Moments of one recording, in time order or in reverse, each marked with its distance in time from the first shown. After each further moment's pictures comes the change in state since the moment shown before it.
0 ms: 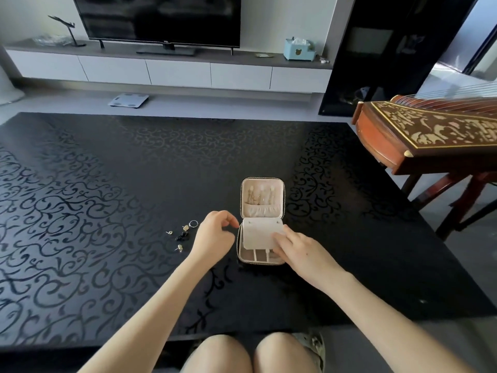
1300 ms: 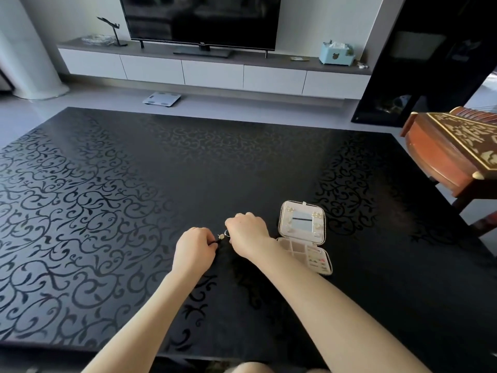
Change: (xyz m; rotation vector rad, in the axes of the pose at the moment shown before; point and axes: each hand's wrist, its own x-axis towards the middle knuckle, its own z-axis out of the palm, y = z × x) left_hand 0.018 -0.081 -0.059 0.411 0.192 -0.122; right_hand 0.158 -0.129 0.003 -0.005 -0.338 0.073
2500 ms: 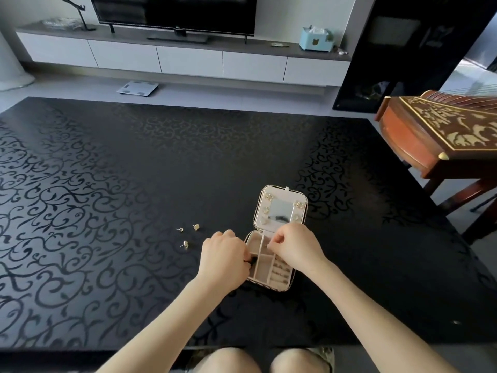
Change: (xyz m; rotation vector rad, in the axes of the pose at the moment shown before) left_hand -0.052 0.081 0.021 0.285 -0.221 0.366; right_hand -0.089 0.097 0.017 0.460 0.080 0.376
